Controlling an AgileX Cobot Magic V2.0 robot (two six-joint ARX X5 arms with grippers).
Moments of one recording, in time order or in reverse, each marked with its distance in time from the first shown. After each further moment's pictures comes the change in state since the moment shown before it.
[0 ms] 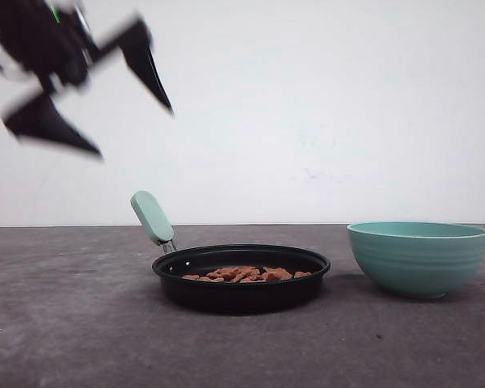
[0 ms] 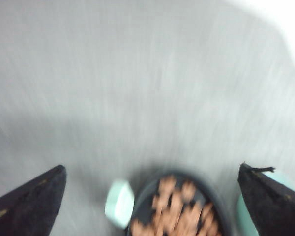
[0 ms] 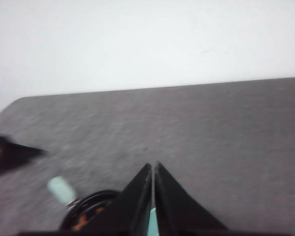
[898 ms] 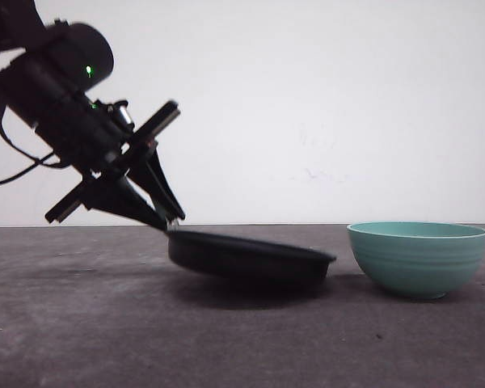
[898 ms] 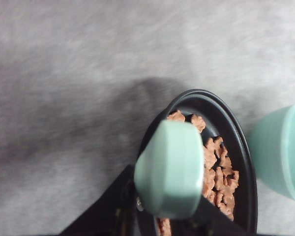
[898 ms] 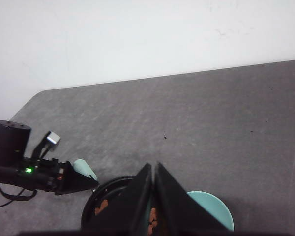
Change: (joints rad) left arm -0.026 0.390 -0.004 0.060 0.286 -0.016; right arm 0.000 0.014 0.000 -0.019 -0.126 0.069
